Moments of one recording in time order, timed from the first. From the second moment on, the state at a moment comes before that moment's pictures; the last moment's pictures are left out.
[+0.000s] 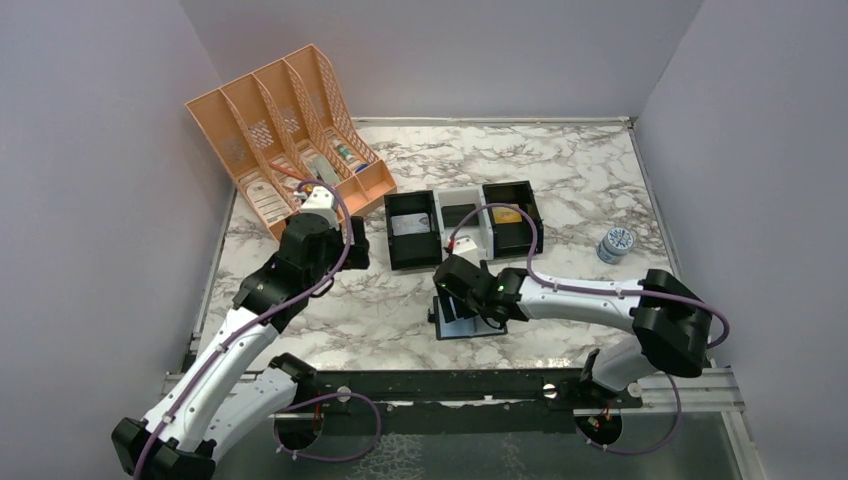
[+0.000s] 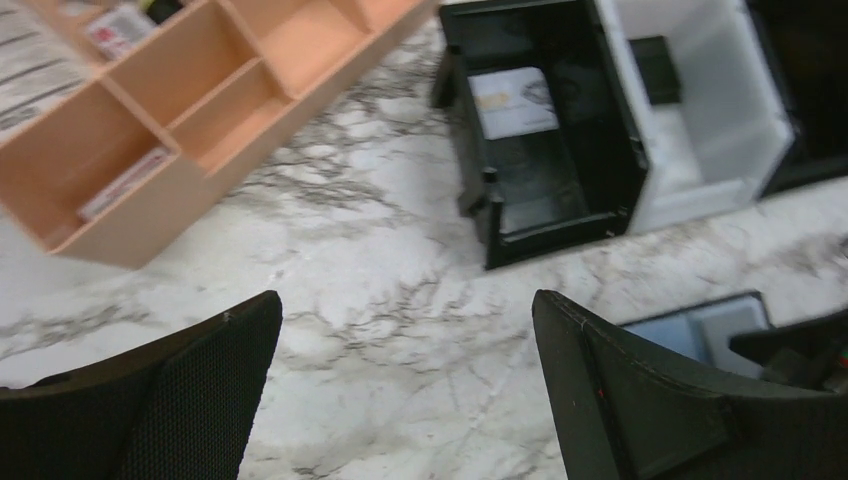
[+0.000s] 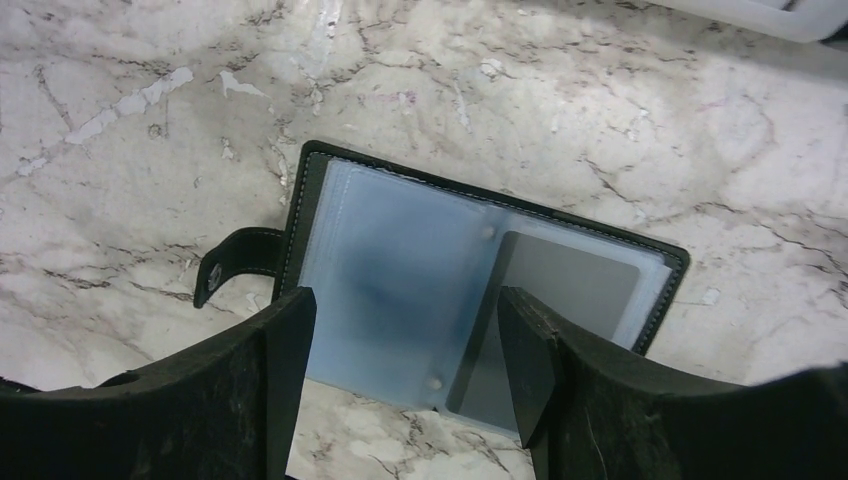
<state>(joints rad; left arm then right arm) -0.50 0.78 0.79 -0.57 -0.30 -0.33 1.09 1.51 0.88 -0.42 0.35 0.65</state>
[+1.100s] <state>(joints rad) -1.20 1.28 0.61 -0.04 -0.26 -0.87 0.88 1.08 0.49 -0.29 0.14 0.76</state>
